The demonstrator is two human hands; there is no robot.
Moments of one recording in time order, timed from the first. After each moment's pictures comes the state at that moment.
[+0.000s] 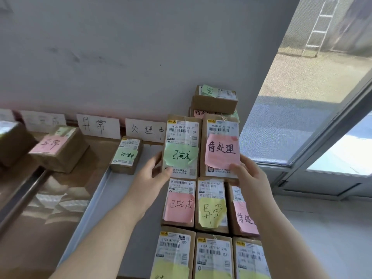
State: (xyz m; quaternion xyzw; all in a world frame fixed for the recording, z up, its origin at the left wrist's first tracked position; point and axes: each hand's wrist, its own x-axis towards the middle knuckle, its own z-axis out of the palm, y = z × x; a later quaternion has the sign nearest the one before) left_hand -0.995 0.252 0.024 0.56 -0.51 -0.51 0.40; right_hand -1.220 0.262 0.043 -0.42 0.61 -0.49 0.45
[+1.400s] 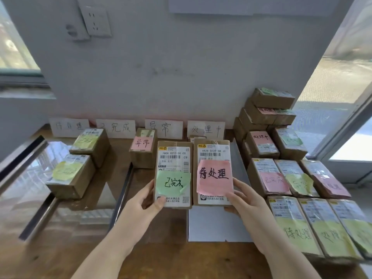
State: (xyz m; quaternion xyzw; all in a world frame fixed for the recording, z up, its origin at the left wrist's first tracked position) left_hand -0.664 0.371 0.030 0.61 -0.52 -0.50 0.33; right_hand -0.898 0.392 0.046 -0.41 0.63 -0.45 0.49
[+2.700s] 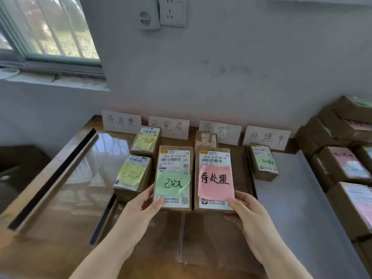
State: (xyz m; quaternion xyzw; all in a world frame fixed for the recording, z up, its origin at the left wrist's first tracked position) left_hand -0.455 0.304 0.004 0.64 -0.42 -0.53 0.36; right_hand -0.693 0.299 0.009 -0.33 0.65 -0.41 0.55
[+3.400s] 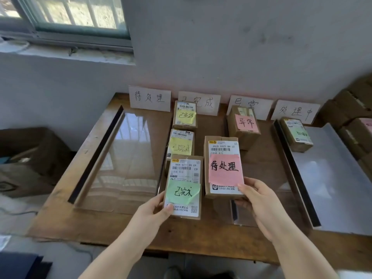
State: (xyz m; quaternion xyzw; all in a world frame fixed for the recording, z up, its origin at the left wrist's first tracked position) left_hand -0.302 0.361 -0.042 0.66 -0.39 -0.59 0.26; right_hand -0.552 0.339 -0.018 -0.33 0.69 -0.37 0.53
